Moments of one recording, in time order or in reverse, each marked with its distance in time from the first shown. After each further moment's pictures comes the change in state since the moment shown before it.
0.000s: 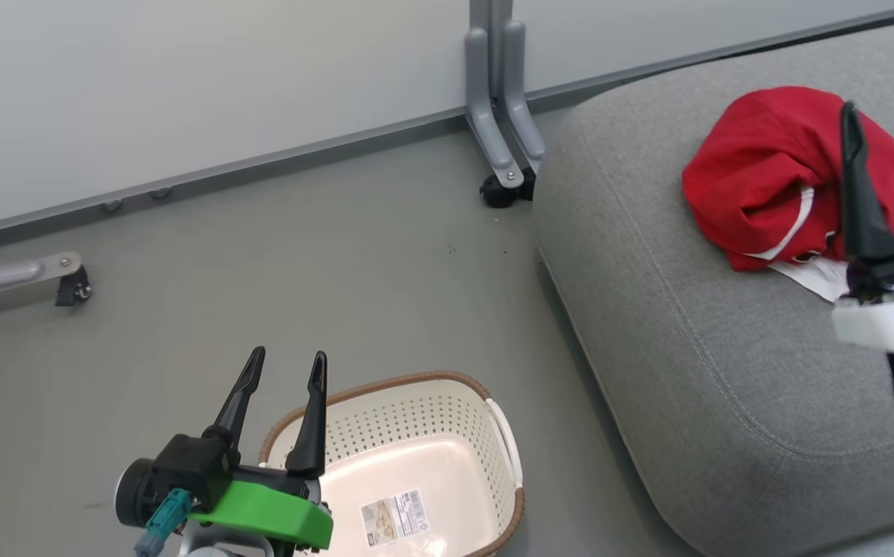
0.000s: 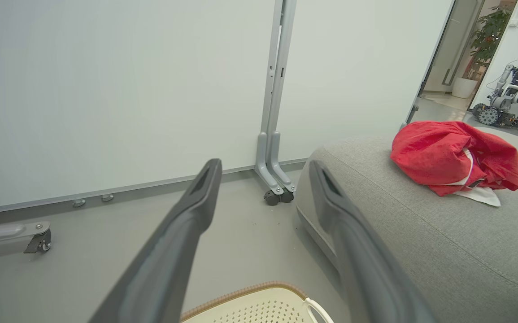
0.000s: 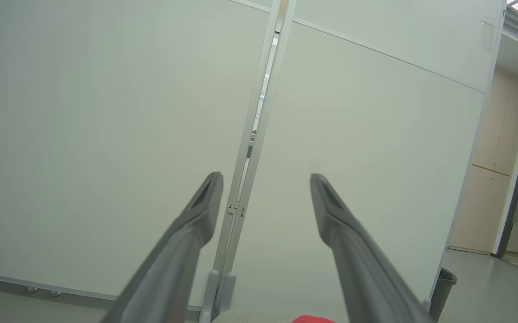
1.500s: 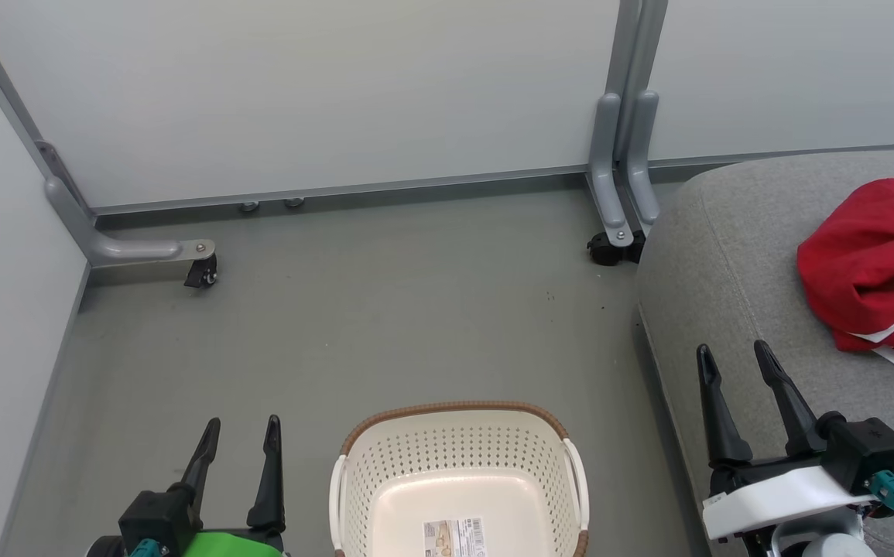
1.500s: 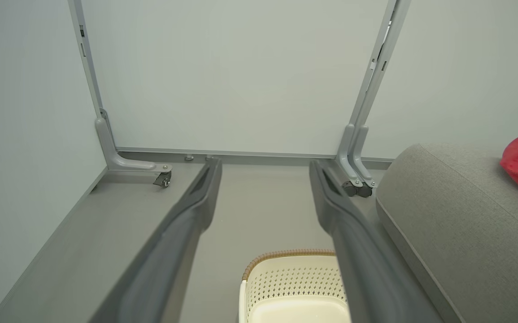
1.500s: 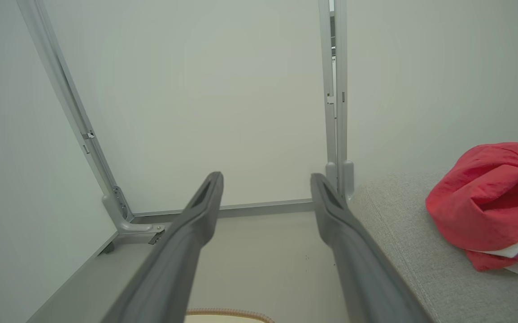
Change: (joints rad) left arm 0.100 -0.001 0.105 0.072 0.007 0.011 0.000; right arm 0.362 0.306 0.057 0.108 0.059 0.000 0.000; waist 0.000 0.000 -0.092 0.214
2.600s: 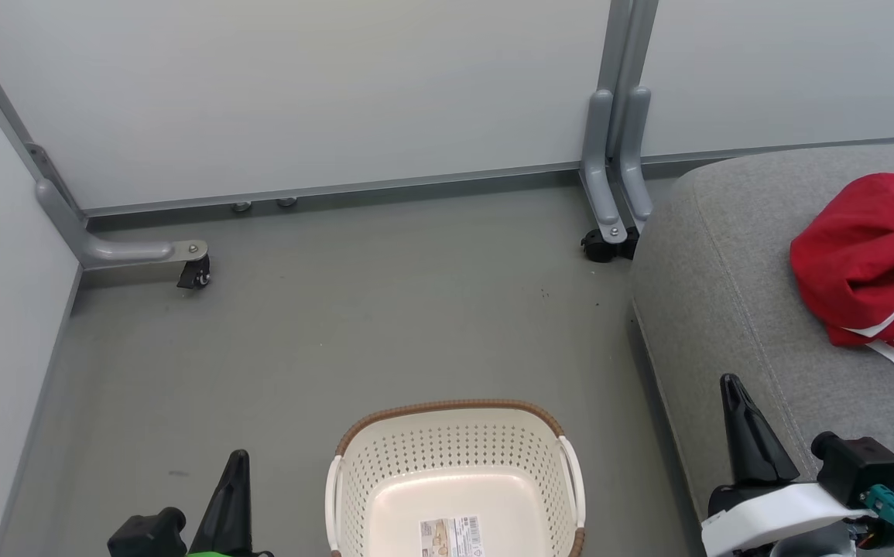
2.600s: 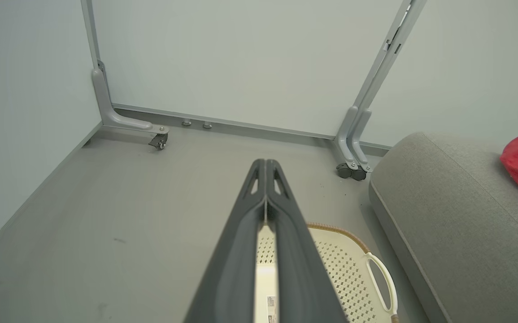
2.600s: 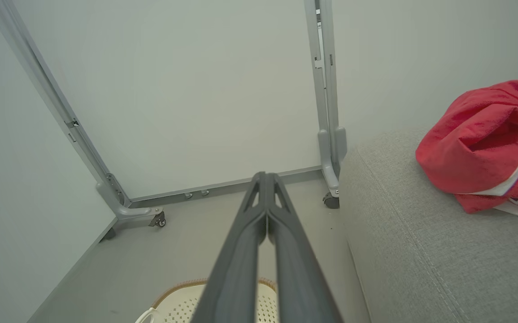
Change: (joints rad) left arm 0.026 -0.002 0.011 0.066 -0.094 -0.009 0.016; right arm 0.024 0.013 -0.005 0.064 0.046 0.000 0.016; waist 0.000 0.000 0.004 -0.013
